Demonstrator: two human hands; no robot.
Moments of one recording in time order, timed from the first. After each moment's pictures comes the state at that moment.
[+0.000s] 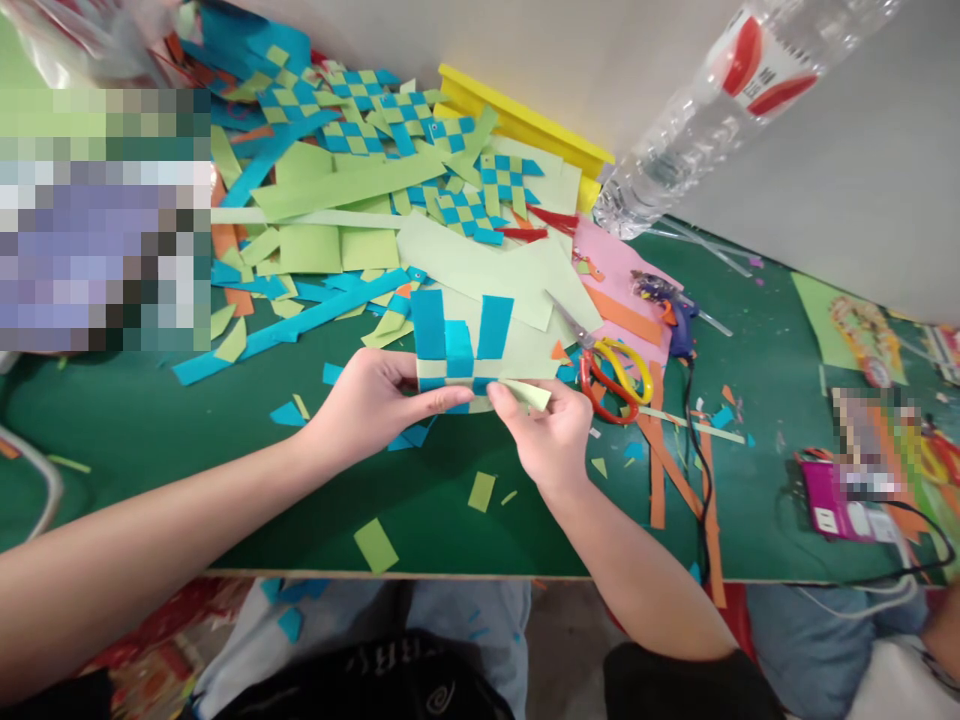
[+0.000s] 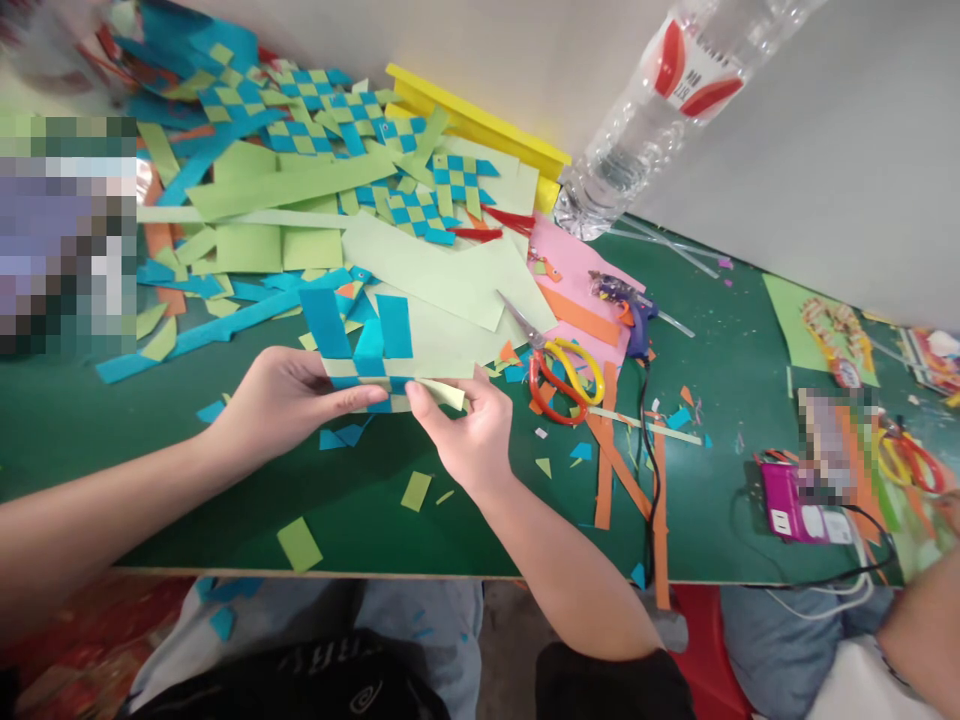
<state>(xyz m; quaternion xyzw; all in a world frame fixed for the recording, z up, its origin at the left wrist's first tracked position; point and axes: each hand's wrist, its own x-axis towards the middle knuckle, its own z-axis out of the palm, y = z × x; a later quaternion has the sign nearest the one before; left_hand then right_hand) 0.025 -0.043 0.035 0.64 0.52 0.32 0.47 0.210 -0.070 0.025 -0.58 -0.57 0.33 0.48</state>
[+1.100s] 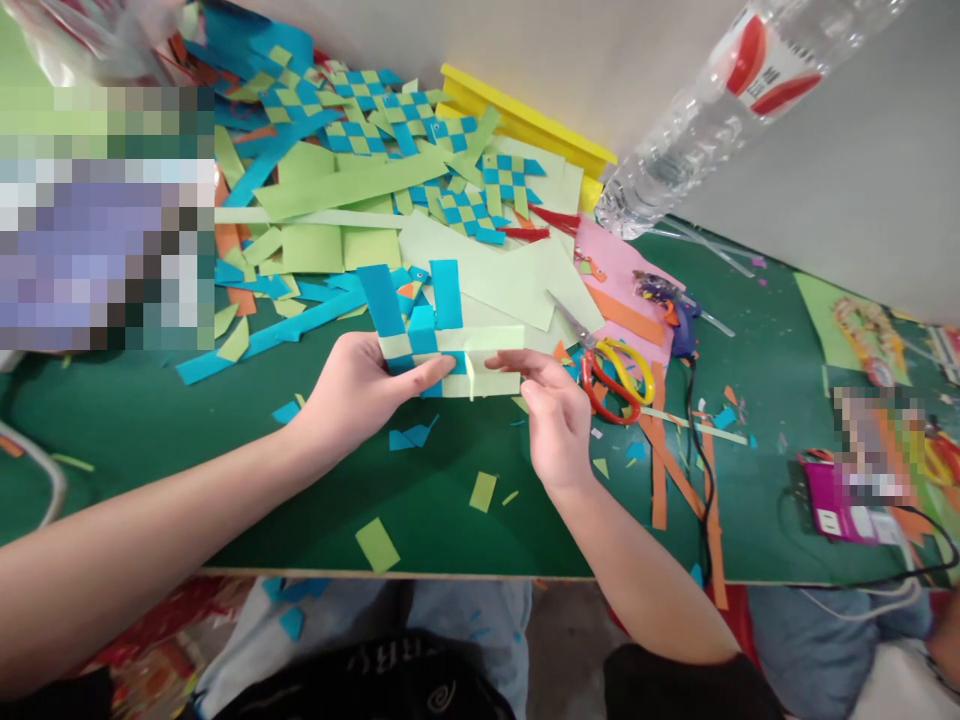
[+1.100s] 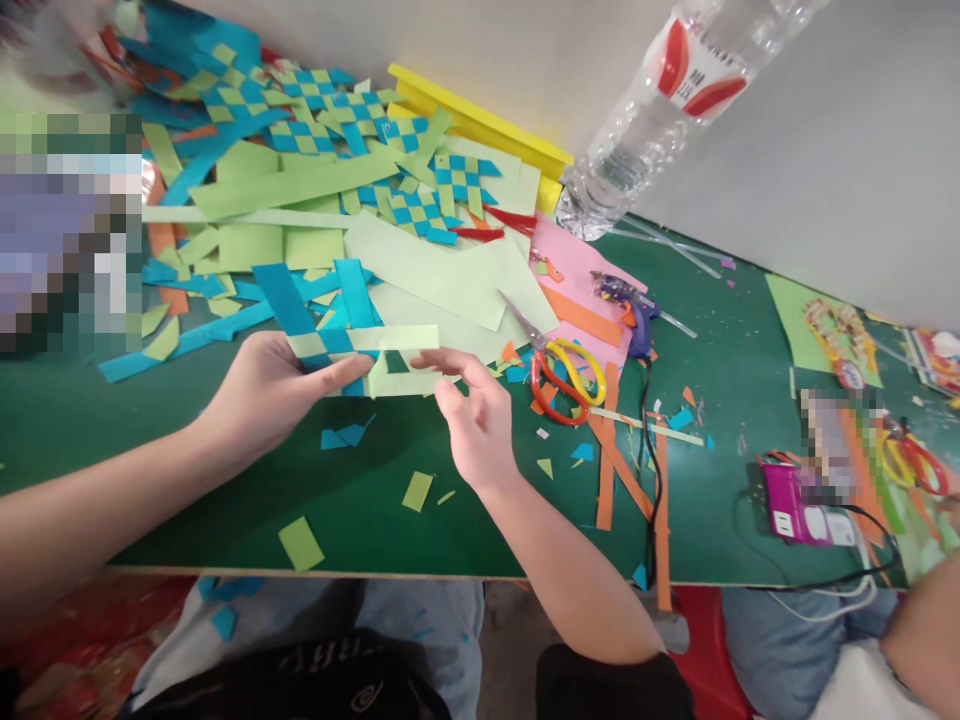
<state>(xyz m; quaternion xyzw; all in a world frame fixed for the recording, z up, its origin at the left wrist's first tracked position) 0.022 -0.039 0.035 0.57 0.58 0.35 0.47 0.217 -0.063 0.025 -0.48 -0.57 0.44 0.50</state>
